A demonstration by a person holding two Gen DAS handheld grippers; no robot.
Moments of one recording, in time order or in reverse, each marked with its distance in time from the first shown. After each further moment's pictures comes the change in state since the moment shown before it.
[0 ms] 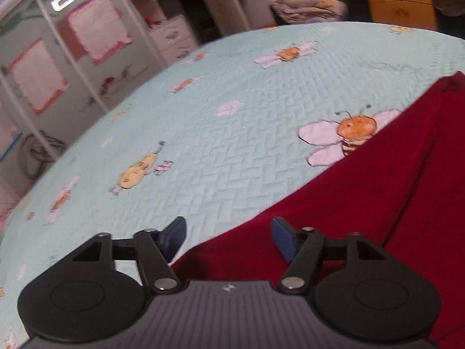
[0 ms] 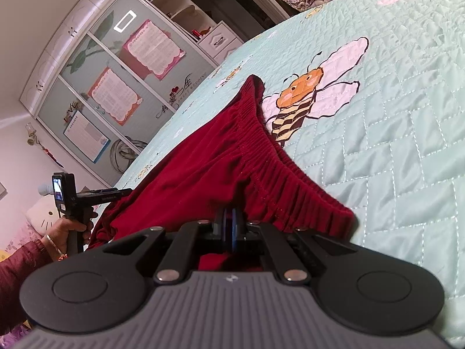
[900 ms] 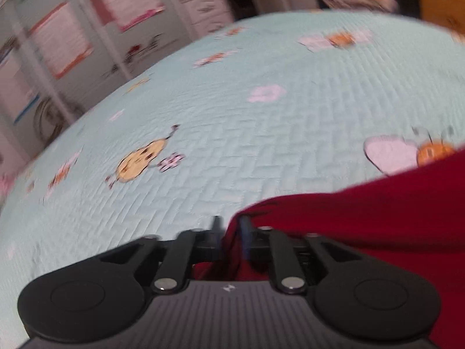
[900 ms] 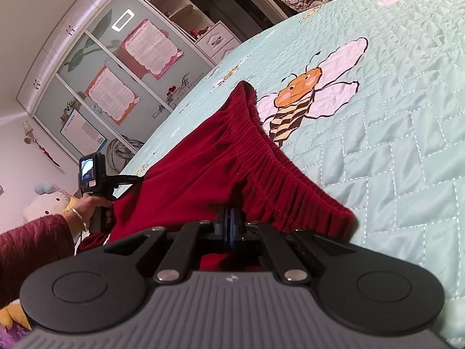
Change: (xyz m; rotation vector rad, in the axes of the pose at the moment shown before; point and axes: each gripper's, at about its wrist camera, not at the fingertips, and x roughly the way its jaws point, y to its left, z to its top) left arm 0.066 0.020 0.026 -0.227 0.037 0.187; right arm -0.003 0.001 -0.002 -0.007 -0.001 -0.016
